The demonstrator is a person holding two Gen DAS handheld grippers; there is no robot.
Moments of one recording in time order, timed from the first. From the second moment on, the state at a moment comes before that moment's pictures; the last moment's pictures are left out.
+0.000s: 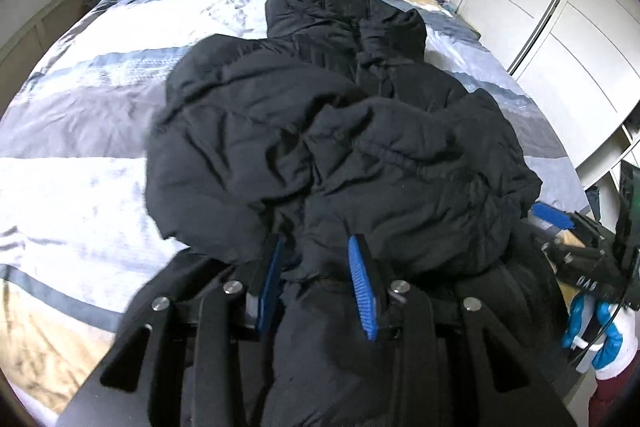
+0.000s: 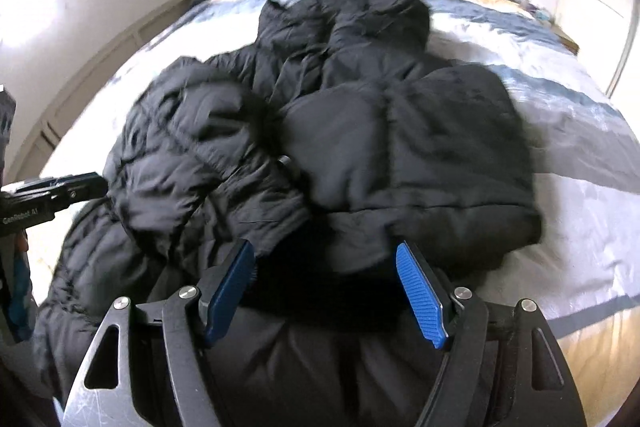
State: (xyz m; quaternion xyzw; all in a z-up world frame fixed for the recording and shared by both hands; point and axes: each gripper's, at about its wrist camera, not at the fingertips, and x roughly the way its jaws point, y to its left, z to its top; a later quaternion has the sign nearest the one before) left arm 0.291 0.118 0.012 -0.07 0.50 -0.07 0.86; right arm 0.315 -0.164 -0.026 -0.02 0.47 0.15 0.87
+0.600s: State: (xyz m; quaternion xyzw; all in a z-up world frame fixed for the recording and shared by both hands) left arm 0.347 0.183 0.078 -0.11 0.46 0.00 0.88; right arm 0.359 -0.245 0.033 0.02 0.42 0.12 0.90
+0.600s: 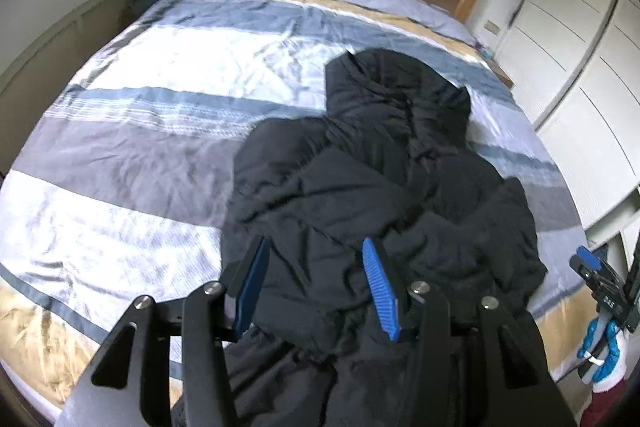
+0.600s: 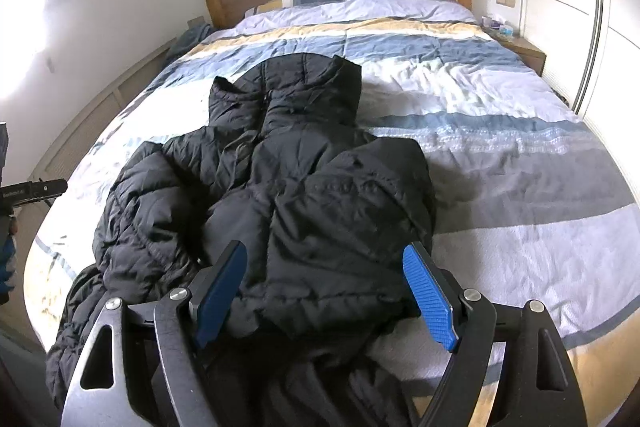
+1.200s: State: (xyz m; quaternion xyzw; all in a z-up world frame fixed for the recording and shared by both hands) left arm 0.324 0.144 0.044 -0.04 0.41 0.03 0.91; right arm 0.368 -0.235 0.004 0.00 0.43 0.13 0.89
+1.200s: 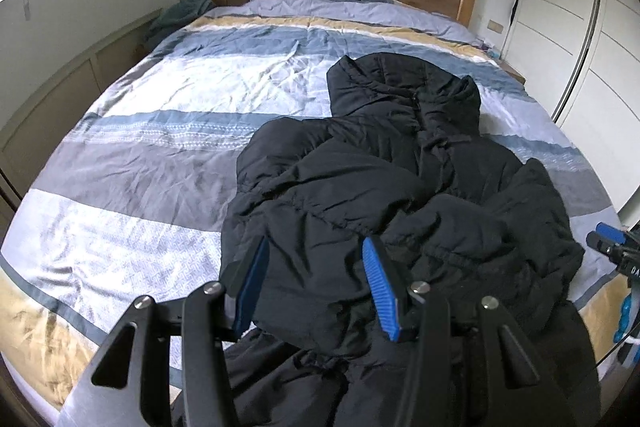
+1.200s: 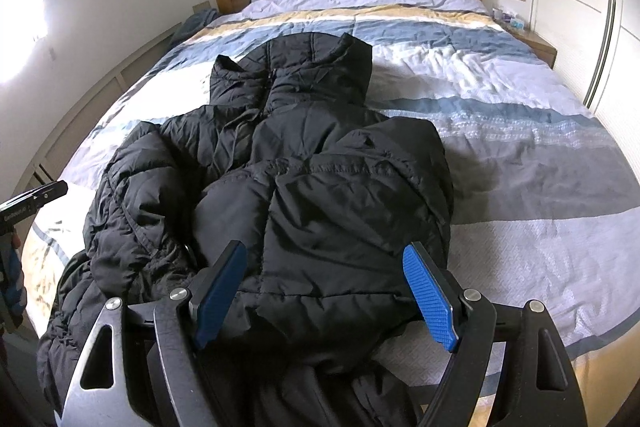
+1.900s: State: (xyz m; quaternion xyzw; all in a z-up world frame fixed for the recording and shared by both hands) left arm 0.373 0.147 0.017 0.00 0.42 0.03 0.91; right arm 0.419 -0.228 -0.008 0.00 0.44 0.13 0.89
